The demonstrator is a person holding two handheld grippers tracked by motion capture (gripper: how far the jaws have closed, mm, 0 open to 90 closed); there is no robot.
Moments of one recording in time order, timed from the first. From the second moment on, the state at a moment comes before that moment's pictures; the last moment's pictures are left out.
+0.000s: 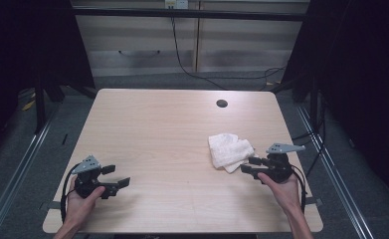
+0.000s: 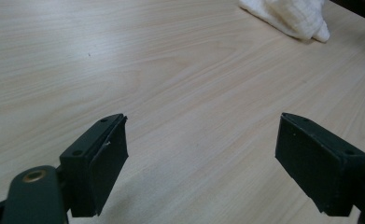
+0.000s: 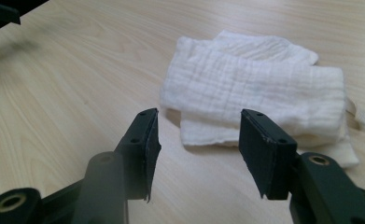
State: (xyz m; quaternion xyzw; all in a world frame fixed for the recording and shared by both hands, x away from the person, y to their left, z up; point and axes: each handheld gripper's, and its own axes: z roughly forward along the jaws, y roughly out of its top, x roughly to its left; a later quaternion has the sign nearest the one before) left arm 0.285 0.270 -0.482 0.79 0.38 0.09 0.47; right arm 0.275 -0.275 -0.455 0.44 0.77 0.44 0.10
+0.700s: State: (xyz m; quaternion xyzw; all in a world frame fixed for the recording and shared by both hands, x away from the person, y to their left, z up) left arm 0.286 0.270 -0.483 0.80 0.37 0.09 0.46; right arm 0.321 -0.271 -0.460 0.46 0.77 0.44 0.11
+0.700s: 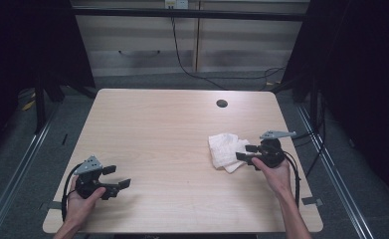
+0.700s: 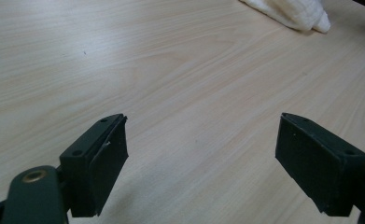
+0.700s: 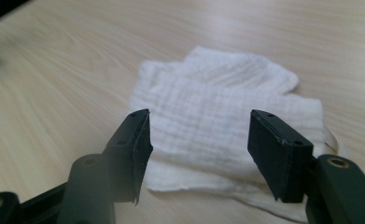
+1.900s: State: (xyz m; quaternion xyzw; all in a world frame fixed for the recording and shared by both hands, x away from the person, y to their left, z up) left arm 0.289 0.271 -0.486 0.80 0.37 0.10 0.45; right arm 0.370 -0.268 -0.494 0.48 0.81 0.32 0.11
